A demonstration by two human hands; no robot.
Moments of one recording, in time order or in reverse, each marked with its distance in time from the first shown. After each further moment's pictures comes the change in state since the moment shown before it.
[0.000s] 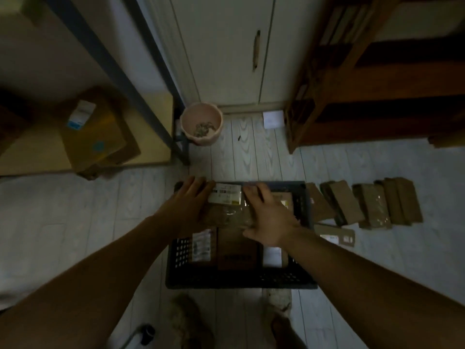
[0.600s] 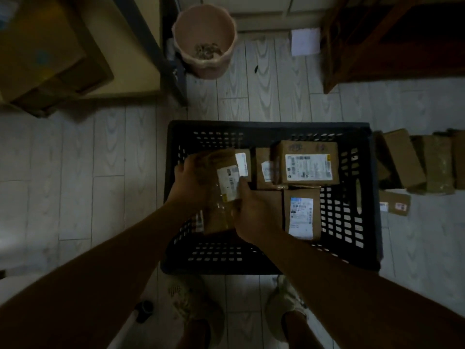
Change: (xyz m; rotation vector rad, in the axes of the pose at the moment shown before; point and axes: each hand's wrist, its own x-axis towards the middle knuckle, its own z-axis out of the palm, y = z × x) left_hand 0.076 -0.069 0.194 -0.926 0.159 -0.524; right_hand 0.089 0.016 0.233 0.385 -0.043 0.304
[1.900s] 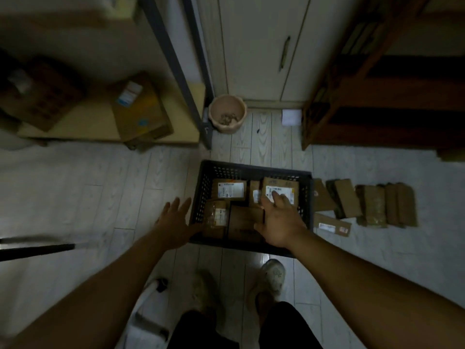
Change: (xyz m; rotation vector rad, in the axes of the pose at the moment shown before) left_hand -0.285 0.101 -0.130 0.526 -0.076 -0.040; right_hand -0.237 -0.107 -0.199 -0.565 -0.039 -0.129
